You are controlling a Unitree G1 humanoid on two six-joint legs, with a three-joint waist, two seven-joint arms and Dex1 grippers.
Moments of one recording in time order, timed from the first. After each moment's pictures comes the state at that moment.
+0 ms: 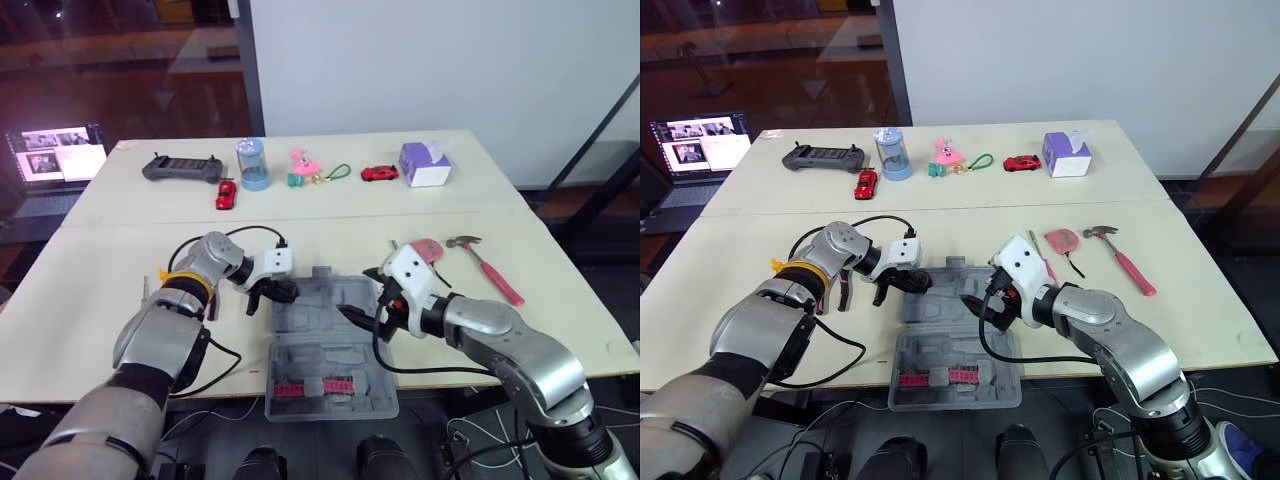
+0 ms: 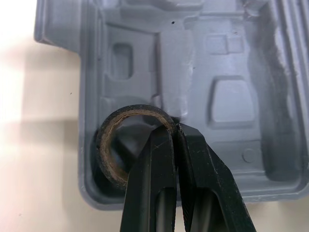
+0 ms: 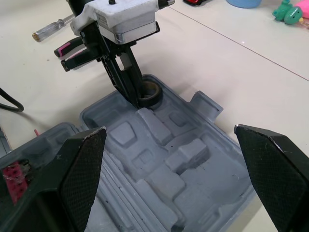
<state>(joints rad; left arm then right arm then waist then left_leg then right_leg) -1.11 0.34 -0.26 1.33 0.34 -0.31 -1.30 -0.31 -0.57 0.14 -0.59 0.42 0.91 0.49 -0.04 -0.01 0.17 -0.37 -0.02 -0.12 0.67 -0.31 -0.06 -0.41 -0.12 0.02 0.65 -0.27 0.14</state>
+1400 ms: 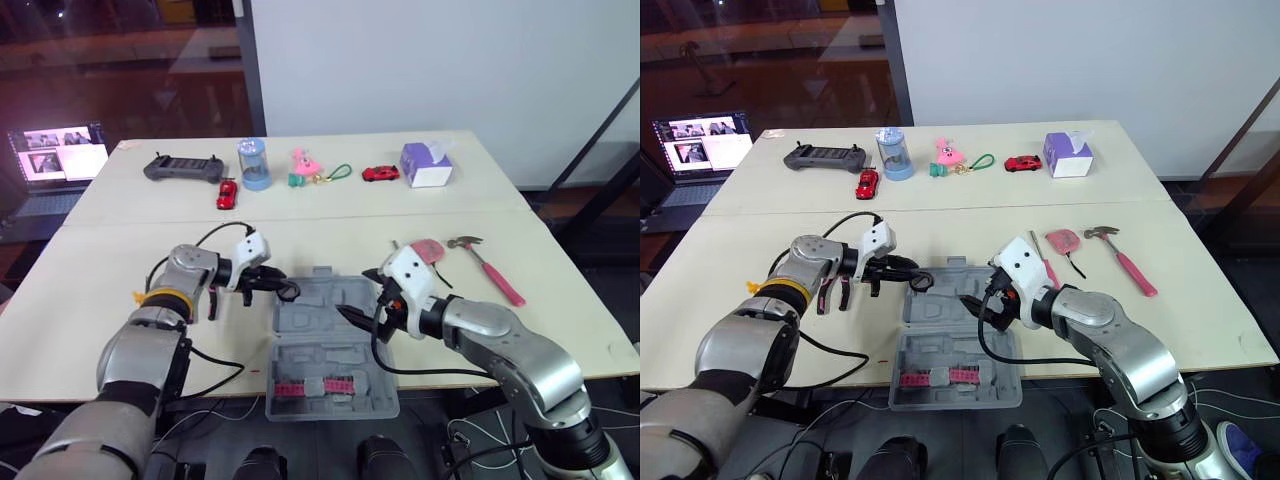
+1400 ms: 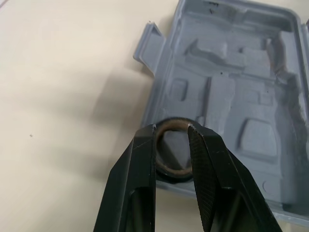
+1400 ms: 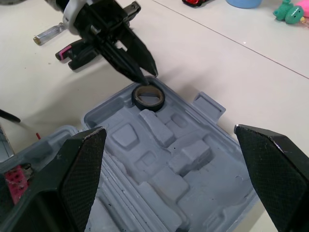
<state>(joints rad) -0.99 0.39 -0.06 1.29 0.13 -0.32 -1.26 -0.30 -0.55 0.14 -0.59 0.42 0.91 0.49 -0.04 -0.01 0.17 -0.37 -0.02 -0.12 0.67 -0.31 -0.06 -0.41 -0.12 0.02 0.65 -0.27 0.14</state>
